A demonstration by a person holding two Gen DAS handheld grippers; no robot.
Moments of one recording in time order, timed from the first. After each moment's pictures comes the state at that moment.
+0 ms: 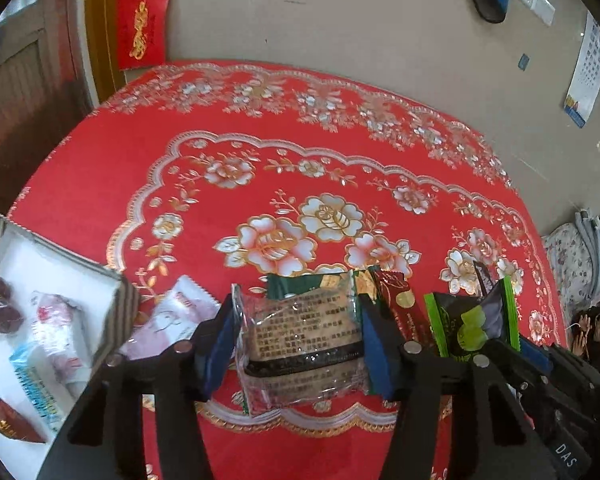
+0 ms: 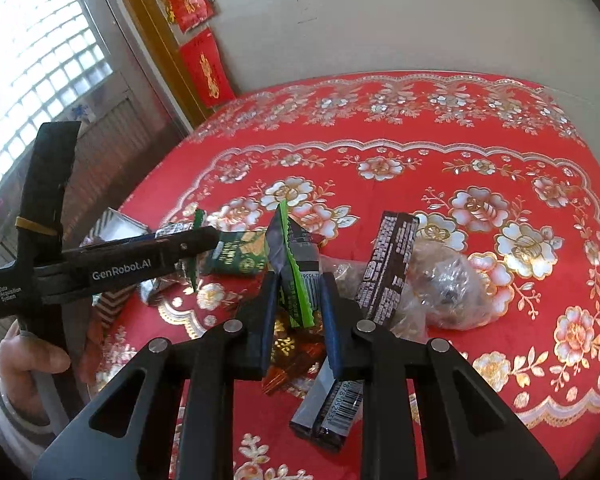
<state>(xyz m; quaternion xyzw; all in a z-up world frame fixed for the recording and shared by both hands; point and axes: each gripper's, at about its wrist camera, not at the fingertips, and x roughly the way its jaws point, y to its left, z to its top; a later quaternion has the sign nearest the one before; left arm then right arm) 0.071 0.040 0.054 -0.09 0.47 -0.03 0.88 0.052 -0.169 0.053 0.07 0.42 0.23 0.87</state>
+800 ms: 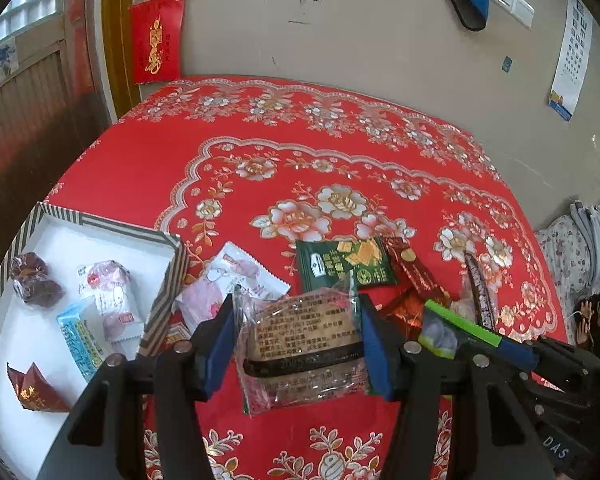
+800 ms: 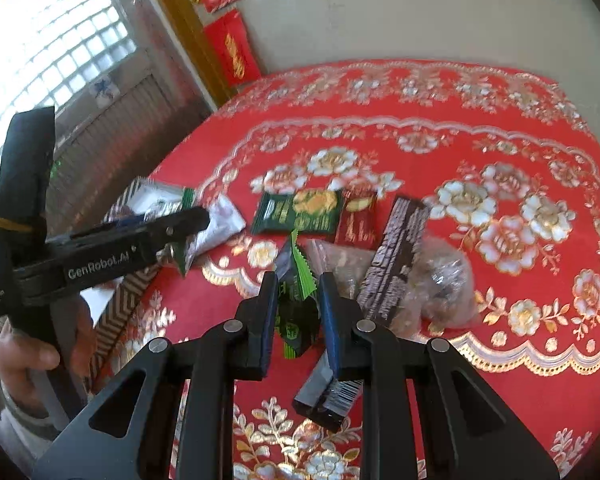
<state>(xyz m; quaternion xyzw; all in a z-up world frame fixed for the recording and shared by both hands) 0.022 0.056 0.068 -0.07 0.45 -0.03 0.89 0.012 -0.140 0.056 0.05 0.45 0.26 0.86</state>
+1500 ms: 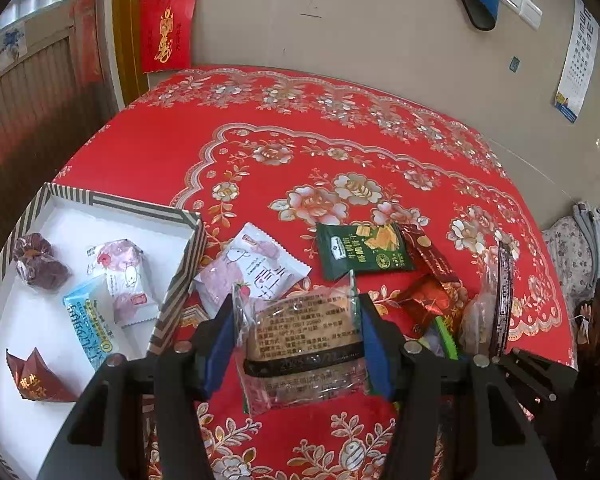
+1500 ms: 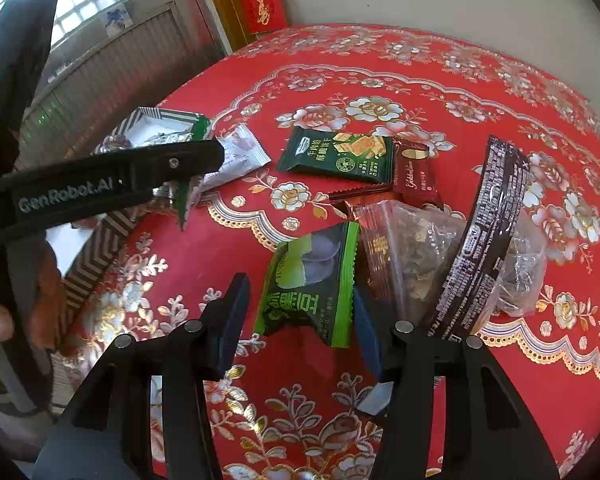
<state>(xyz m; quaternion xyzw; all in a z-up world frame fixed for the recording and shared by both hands) 0.012 0.073 0.060 -0.08 0.45 -0.02 0.89 0.000 -0.092 0.021 -0.04 0.48 0.27 0.83</state>
